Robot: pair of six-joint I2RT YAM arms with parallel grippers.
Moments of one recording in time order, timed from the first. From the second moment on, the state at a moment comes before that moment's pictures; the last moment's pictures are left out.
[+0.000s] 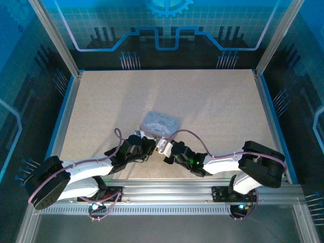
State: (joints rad) left arm -0.80 1.18 0.33 0.31 0.01 -1.63; right arm 1.10 1.49 0.48 0.51 0.29 -0.18
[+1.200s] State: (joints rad) left arm -0.80 1.18 0.32 0.32 0.00 -1.63; right arm 1.03 1.50 0.49 0.47 0.10 0.40
